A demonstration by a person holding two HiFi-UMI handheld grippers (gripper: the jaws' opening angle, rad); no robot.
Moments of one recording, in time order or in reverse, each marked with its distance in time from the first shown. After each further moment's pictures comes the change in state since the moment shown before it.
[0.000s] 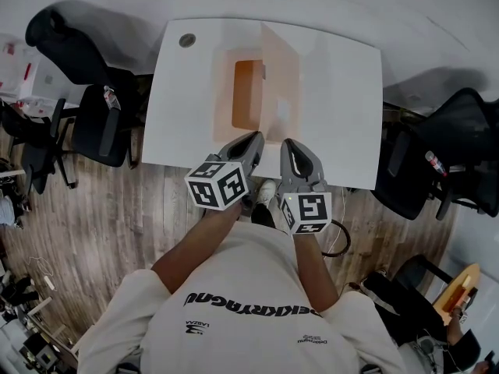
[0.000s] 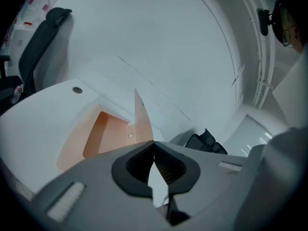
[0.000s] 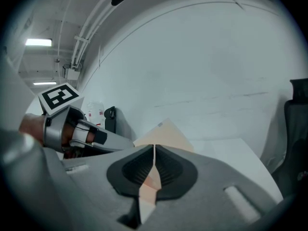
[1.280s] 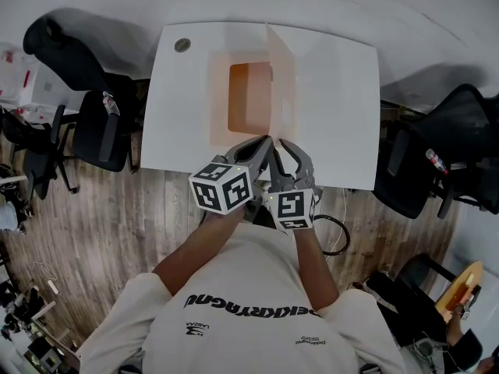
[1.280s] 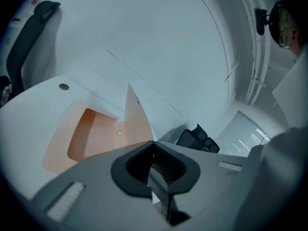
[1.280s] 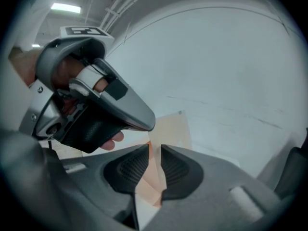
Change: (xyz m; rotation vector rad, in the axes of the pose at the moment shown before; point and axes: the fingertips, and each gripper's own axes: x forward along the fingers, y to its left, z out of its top) left arm 0.019 -0.037 -0.004 0.031 0.062 -0.084; right arm 0.017 0.003 -0.033 -0.353 0.143 0.032
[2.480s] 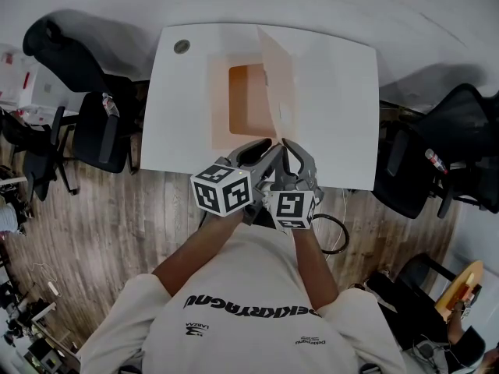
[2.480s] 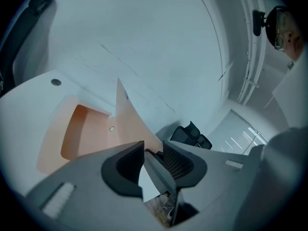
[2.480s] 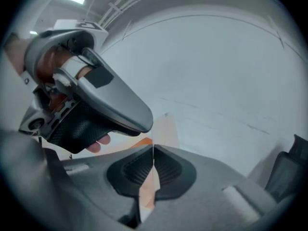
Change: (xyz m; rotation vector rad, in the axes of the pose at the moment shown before) left arm 0.000 -0.014 -0.009 0.013 0.038 -0.081; right arm -0.003 -0.016 0.002 -0.041 -0.015 -0.117
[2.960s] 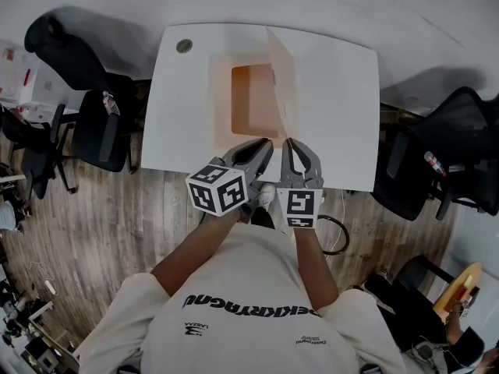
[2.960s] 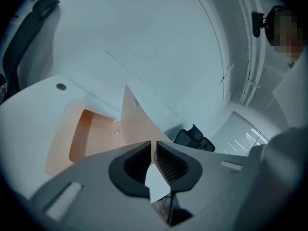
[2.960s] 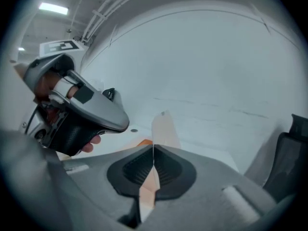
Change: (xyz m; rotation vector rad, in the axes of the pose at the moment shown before) left arm -0.014 0.014 0.008 0.002 -0.043 0.030; right arm -0.002 -0.011 0.004 0.150 -0.025 0.002
